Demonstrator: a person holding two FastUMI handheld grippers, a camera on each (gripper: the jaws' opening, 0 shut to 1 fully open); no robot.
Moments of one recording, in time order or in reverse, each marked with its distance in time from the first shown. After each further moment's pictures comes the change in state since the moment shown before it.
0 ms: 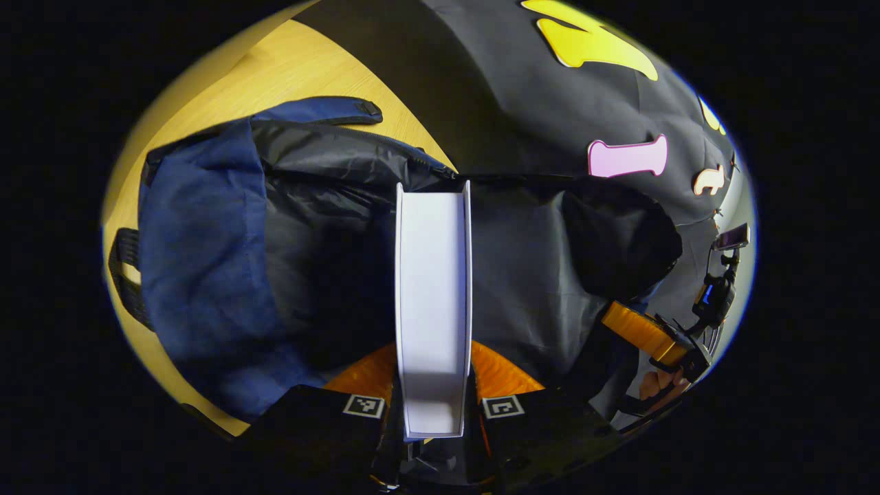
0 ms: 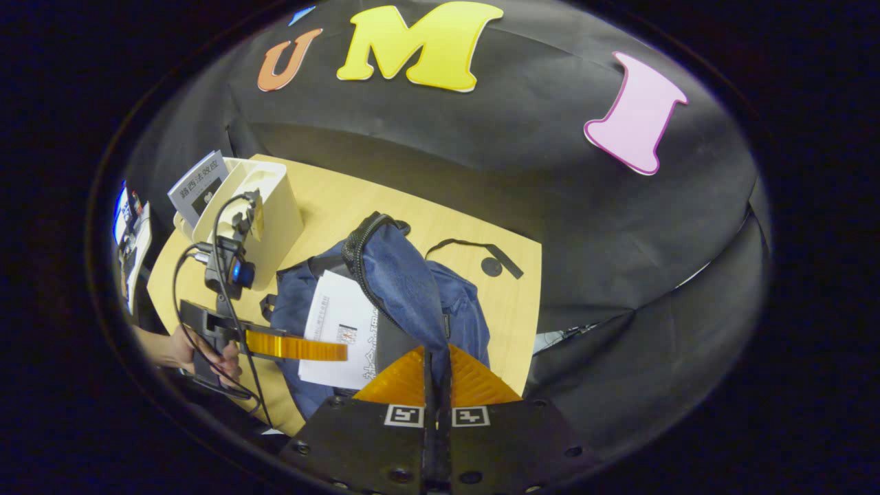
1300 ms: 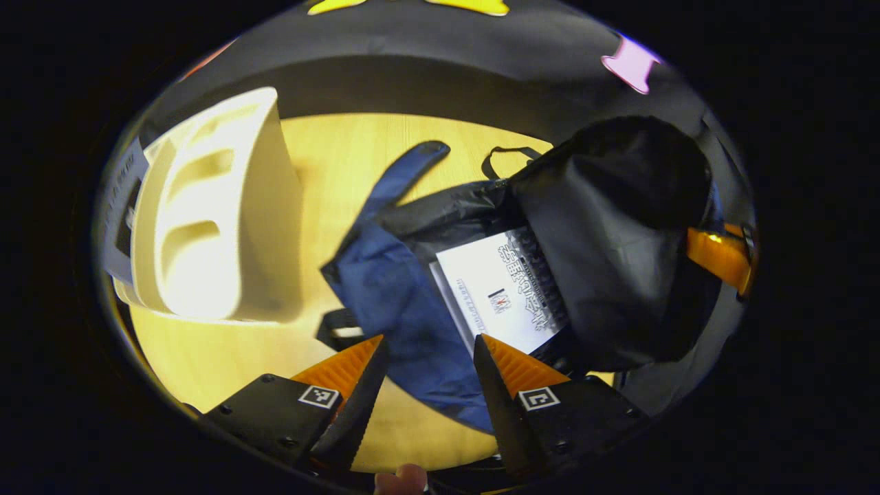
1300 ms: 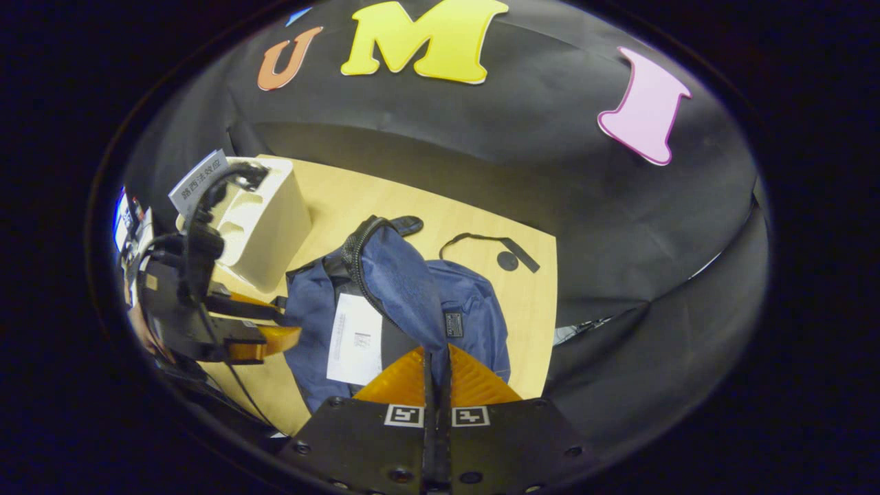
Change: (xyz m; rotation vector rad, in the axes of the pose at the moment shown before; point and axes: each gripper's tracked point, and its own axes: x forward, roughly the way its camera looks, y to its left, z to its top) left arm -0.115 0.048 0.034 0.527 0.049 0.769; right arm 0.013 0.028 -0.010 0.024 0.013 0.038
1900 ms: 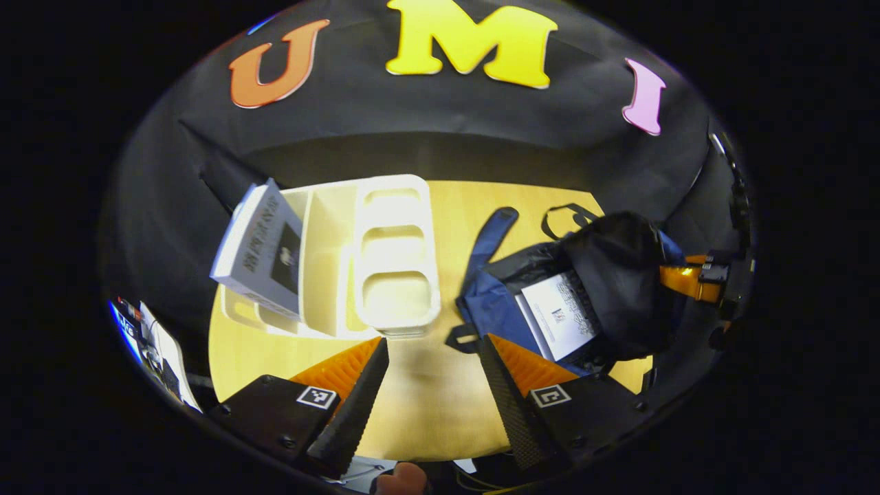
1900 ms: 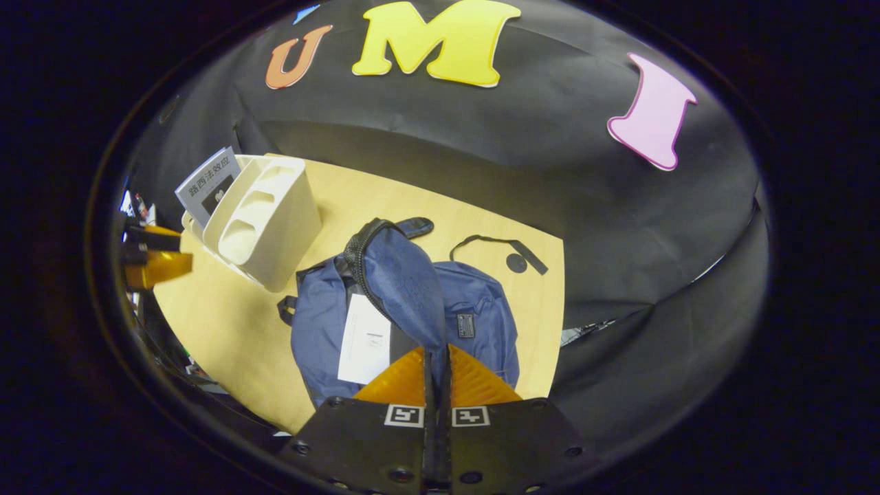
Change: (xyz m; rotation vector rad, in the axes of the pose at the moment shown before) left arm -0.154 0.116 0.030 -0.041 -0.202 0.228; right arm -0.003 0.018 -0.001 -0.015 -0.003 0.011
